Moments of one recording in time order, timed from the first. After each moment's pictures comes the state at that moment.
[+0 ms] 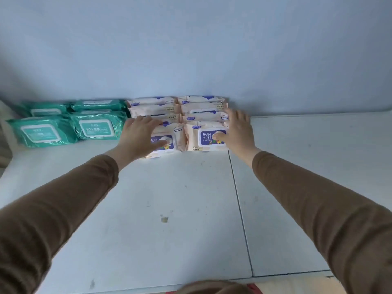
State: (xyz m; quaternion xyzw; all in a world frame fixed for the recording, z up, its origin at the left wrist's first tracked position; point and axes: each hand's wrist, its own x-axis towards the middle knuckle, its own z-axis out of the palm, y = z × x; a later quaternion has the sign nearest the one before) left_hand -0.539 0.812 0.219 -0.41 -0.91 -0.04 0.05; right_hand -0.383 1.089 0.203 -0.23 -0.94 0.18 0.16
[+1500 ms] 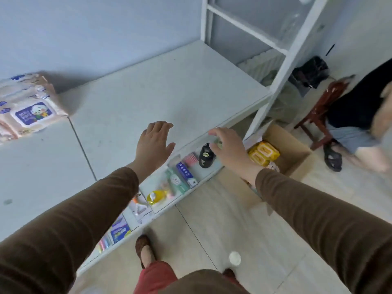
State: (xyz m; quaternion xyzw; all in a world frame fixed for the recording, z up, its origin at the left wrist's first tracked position) left_hand -0.072 1.030 0.184 -0.63 -0.76 -0.15 0.01; right_hand 0.160 1.132 0.182 -0.41 -0.86 0.23 0.16
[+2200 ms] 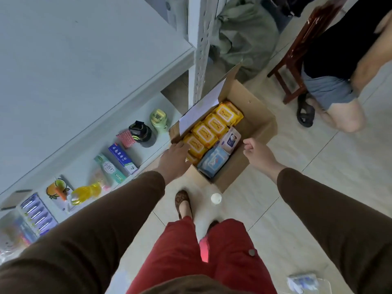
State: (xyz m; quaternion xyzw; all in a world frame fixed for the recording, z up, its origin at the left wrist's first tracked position) left_hand 0.217 1.241 -0.021 -0.64 -0.70 0.01 -0.31; right_hand 0.488 1.340 -0.007 -0.65 -0.64 0.40 -0.04
